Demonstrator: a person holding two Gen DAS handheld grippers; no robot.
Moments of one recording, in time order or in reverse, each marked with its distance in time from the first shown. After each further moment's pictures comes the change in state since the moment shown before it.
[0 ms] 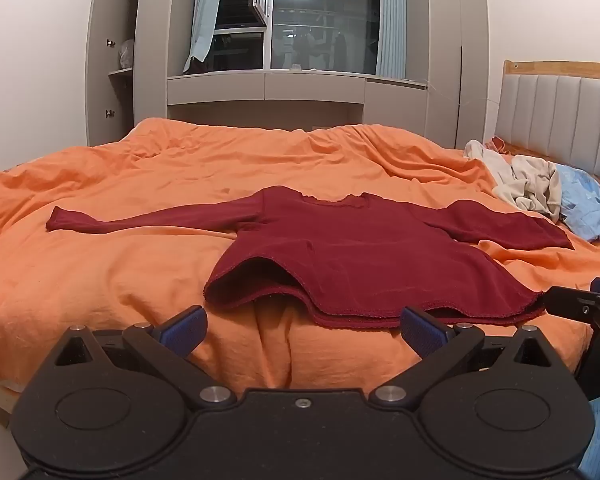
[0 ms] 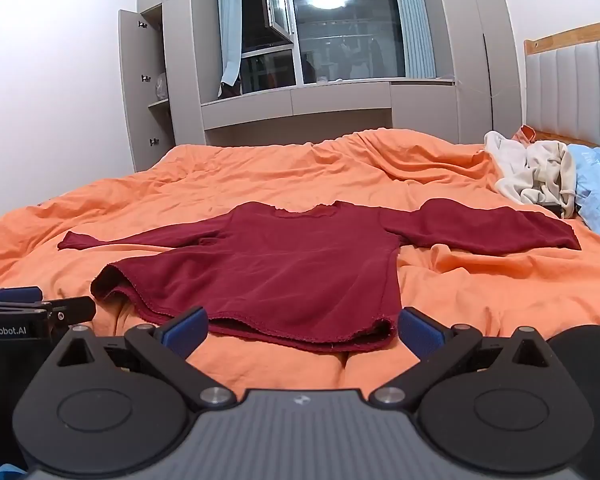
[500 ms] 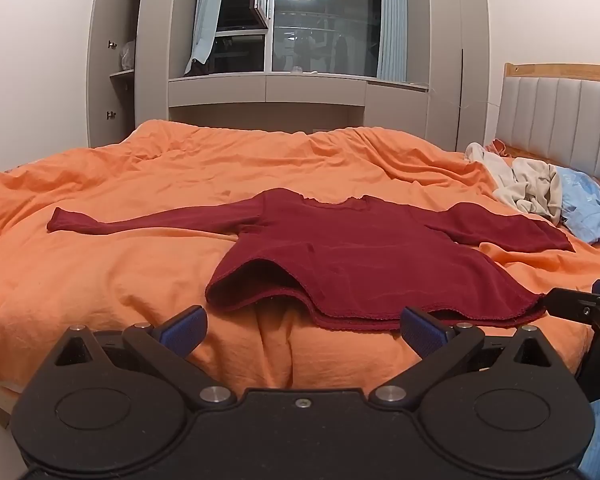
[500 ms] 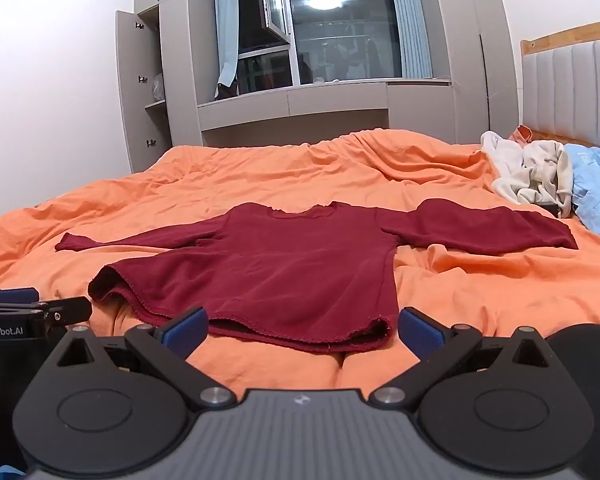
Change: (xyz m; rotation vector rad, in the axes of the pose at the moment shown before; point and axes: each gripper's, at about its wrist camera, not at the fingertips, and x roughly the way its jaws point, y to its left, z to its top) left arm 0.002 0.000 0.000 -0.001 -0.009 0.002; right arm 0.000 0.000 0.000 -0.002 -0.008 -0.006
